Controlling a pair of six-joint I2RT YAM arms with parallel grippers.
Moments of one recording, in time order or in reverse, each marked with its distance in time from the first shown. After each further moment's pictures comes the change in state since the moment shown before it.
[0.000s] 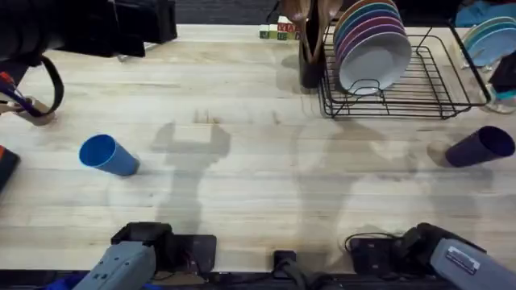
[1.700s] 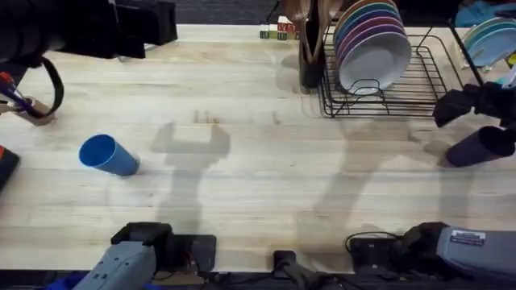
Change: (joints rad) left arm 0.000 0.000 0.000 -0.008 0.000 0.000; right arm -0.071 0.392 -0.174 0.181 -0.035 -0.079
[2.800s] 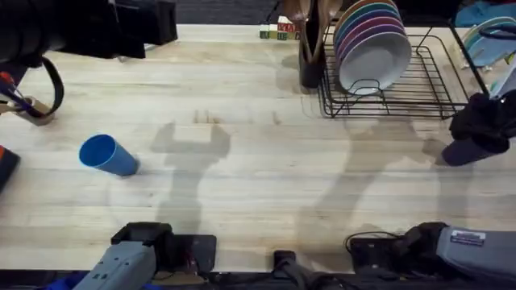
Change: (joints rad) left arm 0.000 0.000 0.000 0.000 0.000 0.000; right arm -0.004 -0.003 -0.117 0.134 0.034 -0.007
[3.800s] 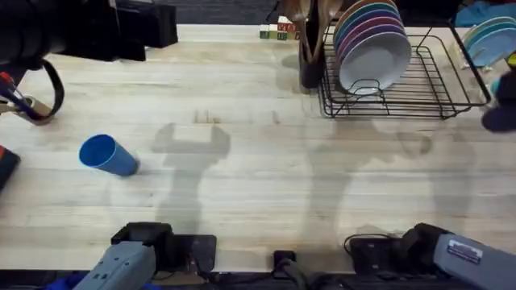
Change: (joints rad) left arm 0.000 0.000 0.000 -0.015 0.000 0.000; right arm 0.133 -0.213 0.297 -0.299 0.056 -0.023
